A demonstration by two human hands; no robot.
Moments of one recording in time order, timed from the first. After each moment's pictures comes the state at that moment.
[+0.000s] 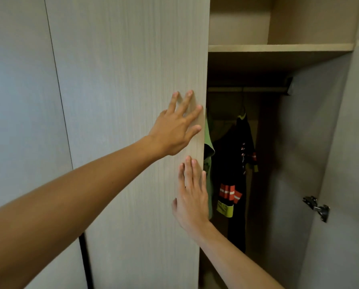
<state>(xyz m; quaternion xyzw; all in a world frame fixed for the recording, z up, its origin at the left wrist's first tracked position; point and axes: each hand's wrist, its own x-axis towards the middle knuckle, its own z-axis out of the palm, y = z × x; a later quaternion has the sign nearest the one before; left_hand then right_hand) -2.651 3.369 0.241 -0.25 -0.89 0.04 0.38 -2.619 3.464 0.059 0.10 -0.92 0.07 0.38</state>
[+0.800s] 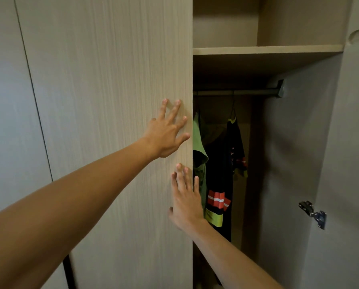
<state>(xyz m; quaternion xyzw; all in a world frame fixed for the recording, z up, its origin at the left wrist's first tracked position) -2.705 3.385 0.249 -0.19 -0.91 0.13 0.34 -2.681 3.485 0.055 0.12 -0.94 0.05 0.31</state>
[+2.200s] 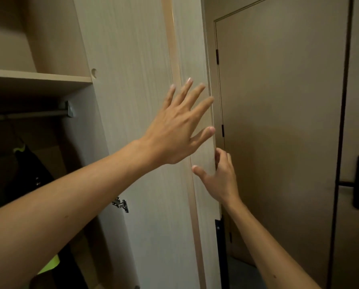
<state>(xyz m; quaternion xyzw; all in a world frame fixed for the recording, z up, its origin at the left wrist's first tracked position) -2.393 3.743 0.279 -0.69 -0.58 -0.12 0.42 -2.314 3.877 0.122 -0.31 -0.72 0.27 0.55</state>
